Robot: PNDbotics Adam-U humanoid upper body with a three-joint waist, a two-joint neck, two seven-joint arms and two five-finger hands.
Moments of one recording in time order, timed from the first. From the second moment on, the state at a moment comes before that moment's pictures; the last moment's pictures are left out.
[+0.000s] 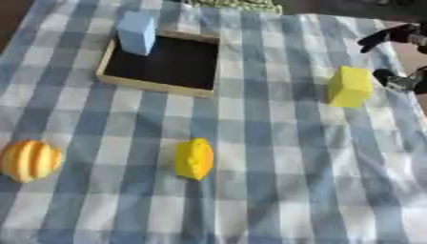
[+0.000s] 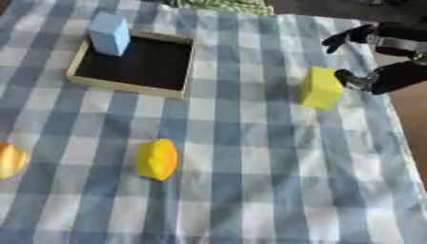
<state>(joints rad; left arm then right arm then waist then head) -0.45 0.61 0.01 -1.98 0.18 -0.22 0.03 -0.36 -1.20 0.14 -1.58 0.18 -0.27 0.42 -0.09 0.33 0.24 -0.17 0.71</state>
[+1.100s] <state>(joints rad) -0.44 0.60 0.01 -1.98 0.18 -0.22 0.03 -0.39 -1.13 0.17 -1.49 0.24 -0.31 0.43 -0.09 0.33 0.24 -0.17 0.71</state>
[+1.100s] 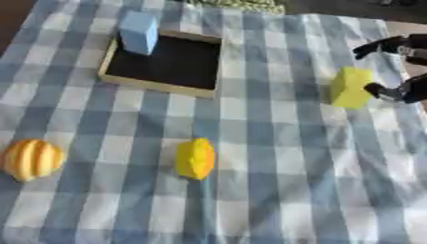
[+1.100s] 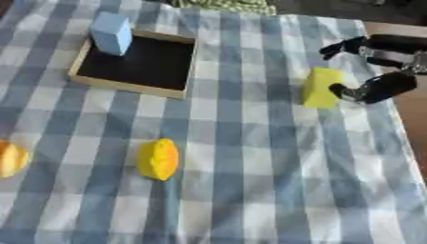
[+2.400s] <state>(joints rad) -0.43 0.58 0.01 -1.98 0.18 -0.21 0.03 -0.41 -1.09 0.17 -1.43 0.29 -0.31 0.39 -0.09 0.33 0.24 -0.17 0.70</state>
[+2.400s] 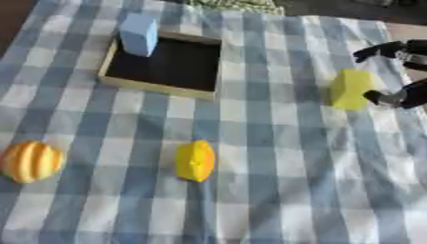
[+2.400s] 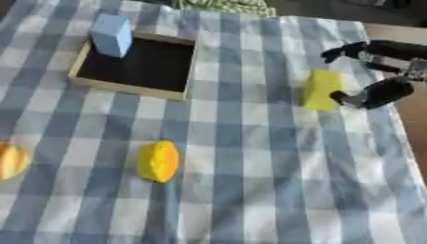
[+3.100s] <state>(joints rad) -0.43 0.58 0.01 -1.98 0.18 -0.21 0.02 -0.44 -1.05 0.18 -1.35 0.33 -0.32 0.41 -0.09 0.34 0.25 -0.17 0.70</state>
